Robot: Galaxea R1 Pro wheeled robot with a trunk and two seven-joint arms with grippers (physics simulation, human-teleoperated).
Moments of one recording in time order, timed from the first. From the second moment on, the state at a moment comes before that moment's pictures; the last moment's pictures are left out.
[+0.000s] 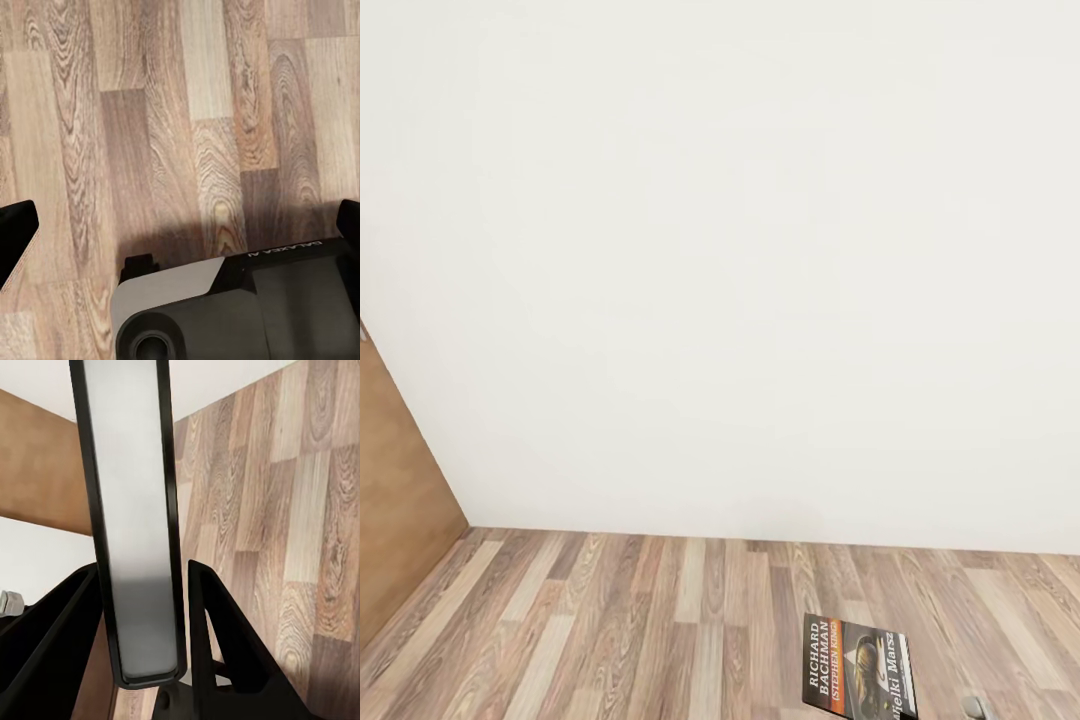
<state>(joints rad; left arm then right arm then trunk) -0.31 -0.01 0.12 -0.02 -0.22 -0.19 -0.12 -0.45 -0.41 0.06 0.08 -0.46 -0.05 1.28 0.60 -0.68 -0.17</state>
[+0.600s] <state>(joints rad) -0.31 -0.01 0.12 -0.02 -0.22 -0.19 -0.12 -0.45 -0.41 0.06 0.08 -0.46 -0.05 1.28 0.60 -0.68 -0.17</state>
